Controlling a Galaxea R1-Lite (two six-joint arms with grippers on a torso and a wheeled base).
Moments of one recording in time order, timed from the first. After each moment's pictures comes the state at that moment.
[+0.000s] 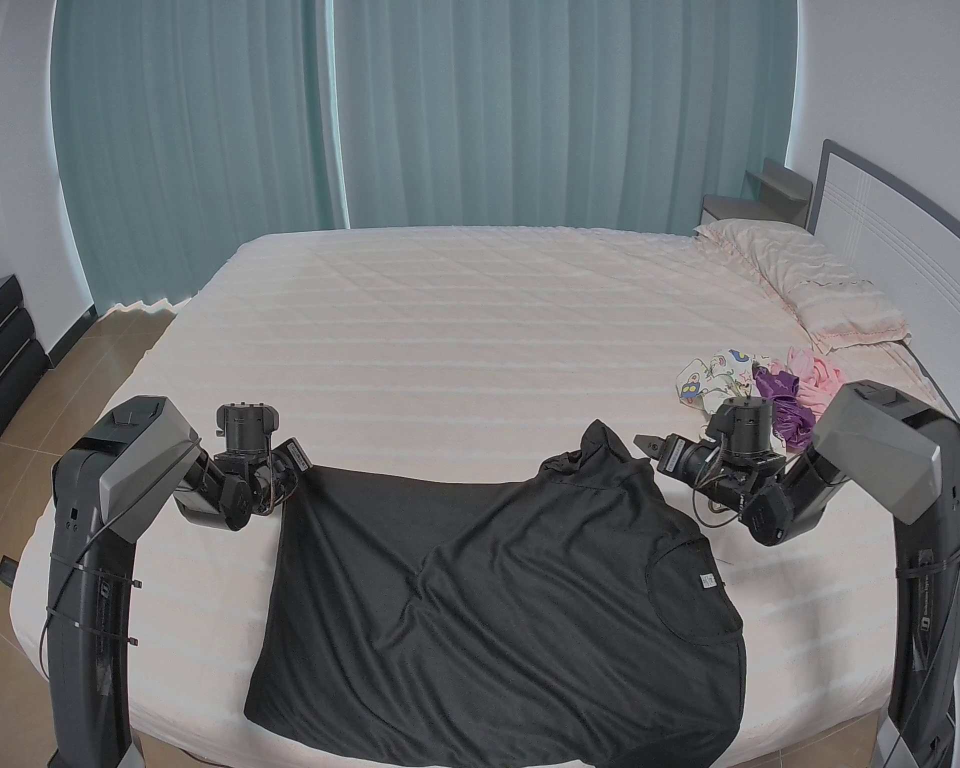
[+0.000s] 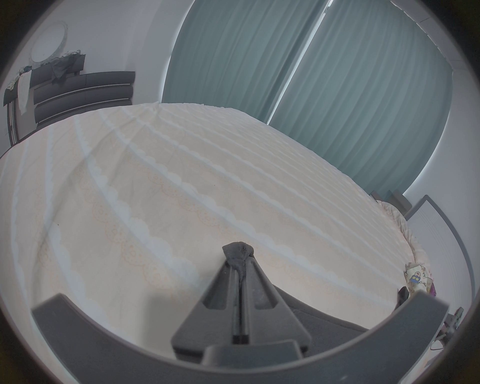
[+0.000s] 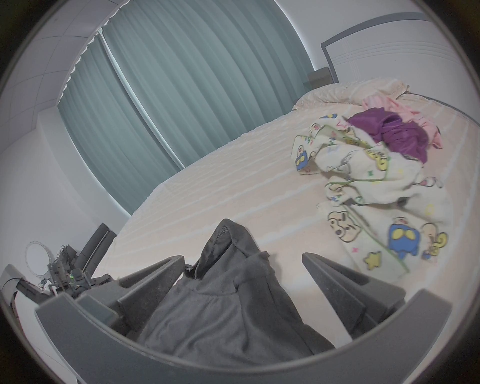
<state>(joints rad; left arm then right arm) -0.03 2.58 -1.43 -0.65 0.12 -0.57 0.20 2.42 -1.12 -0.93 0.02 0.49</state>
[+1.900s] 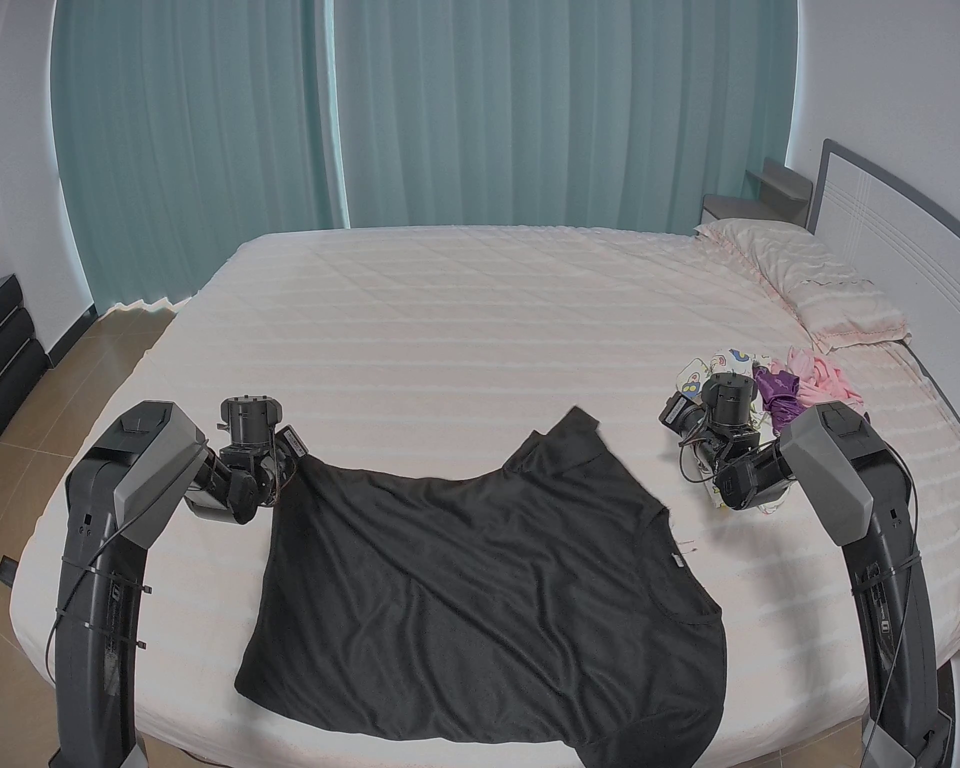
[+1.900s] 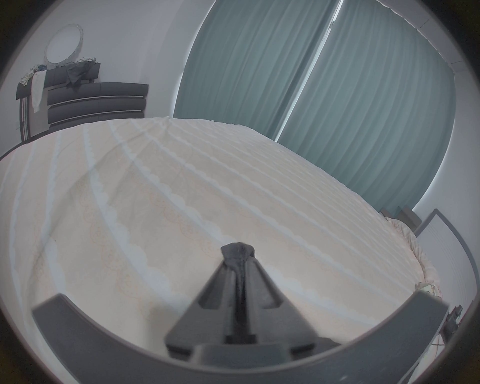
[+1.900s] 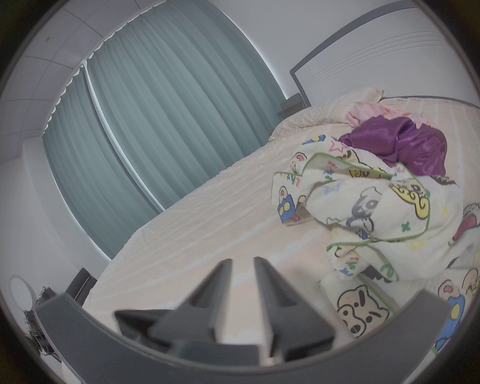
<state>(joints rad) -0.03 2.65 -1.55 -0.65 0.23 -0.59 0.13 2.73 -1.73 -0.81 -0.14 0.58</state>
